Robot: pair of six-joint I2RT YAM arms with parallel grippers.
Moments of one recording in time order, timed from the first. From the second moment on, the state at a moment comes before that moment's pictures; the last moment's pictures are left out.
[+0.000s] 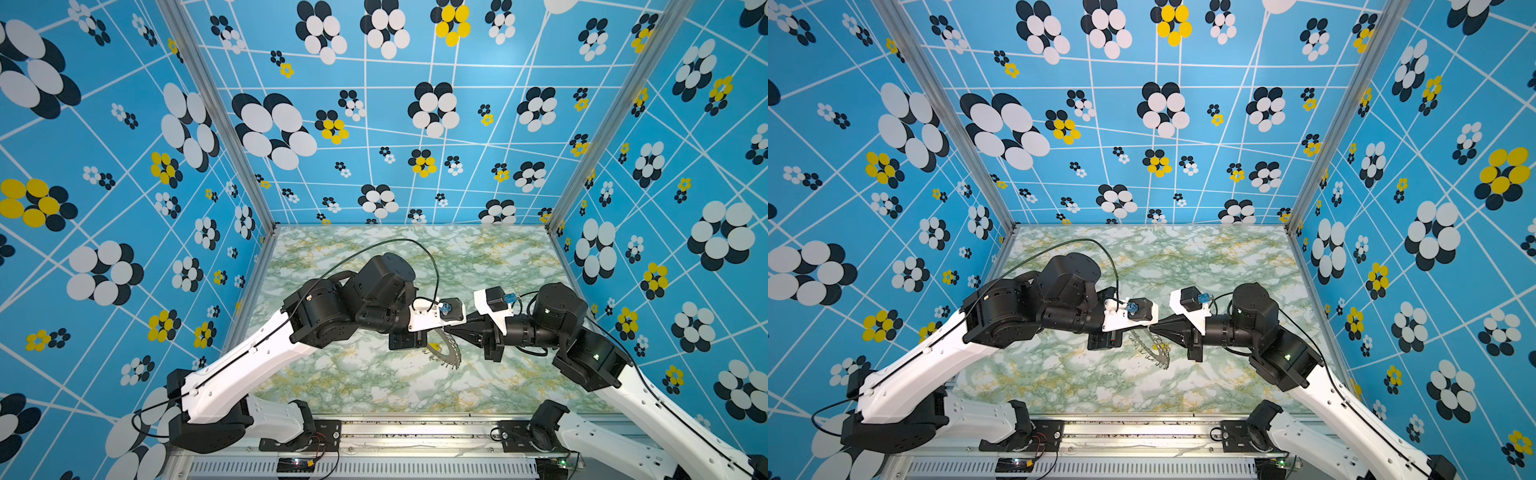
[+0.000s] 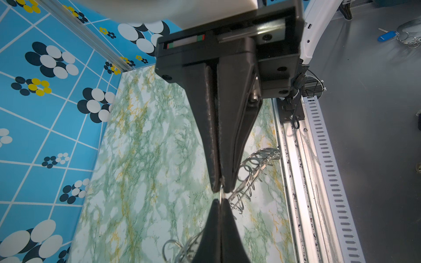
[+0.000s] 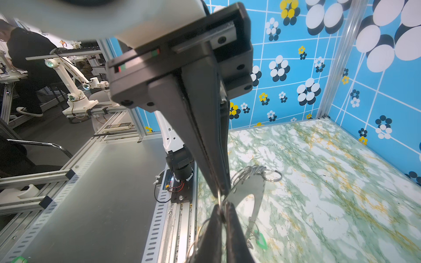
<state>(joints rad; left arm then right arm) -1.08 1.33 1.74 -1.09 0.23 0.52 0.73 0.81 0.94 -0.31 -0.71 -0.09</state>
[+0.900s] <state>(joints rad) -1.03 1.08 1.42 -0.63 0.28 0.23 0.72 0.72 0.84 -0.02 -0.66 0.11</state>
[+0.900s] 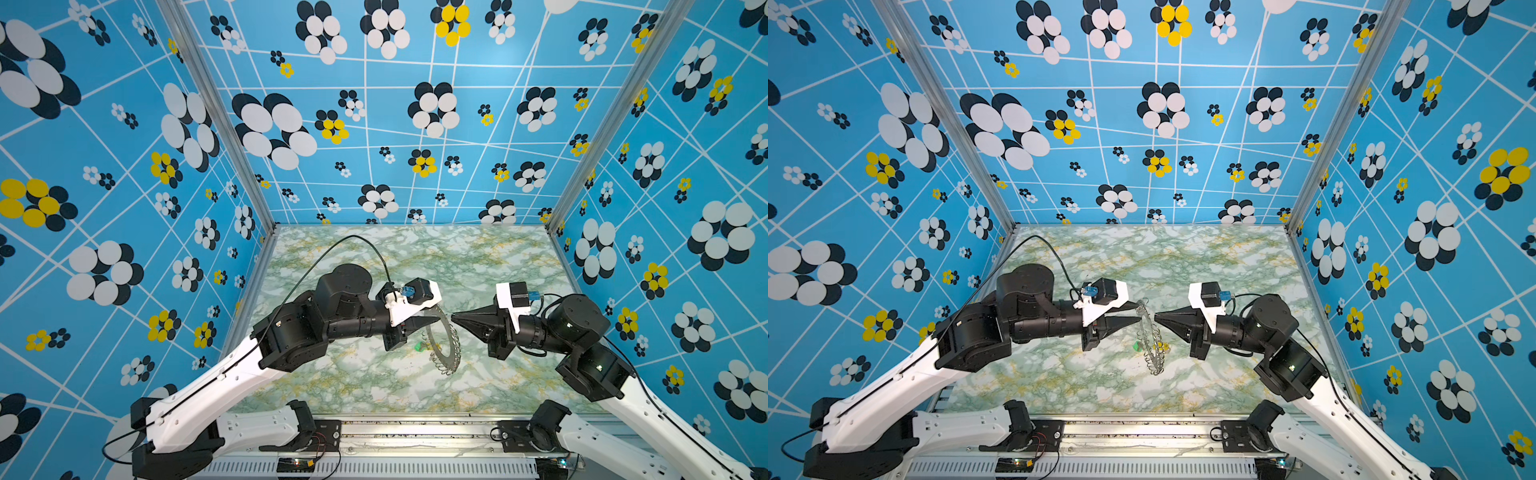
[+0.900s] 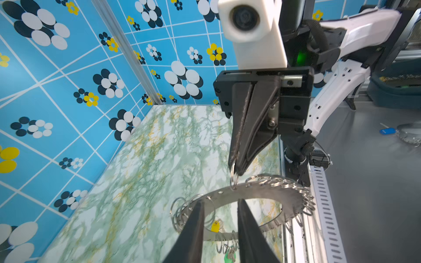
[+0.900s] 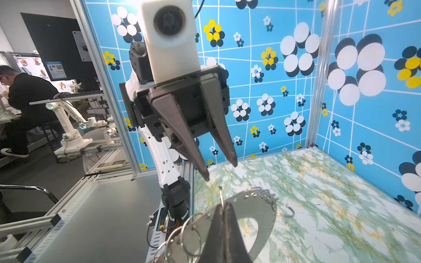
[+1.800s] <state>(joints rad) -1.00 1.05 1.28 -0.35 0.38 0.11 0.71 0.75 0.80 0.24 -0.67 0.26</state>
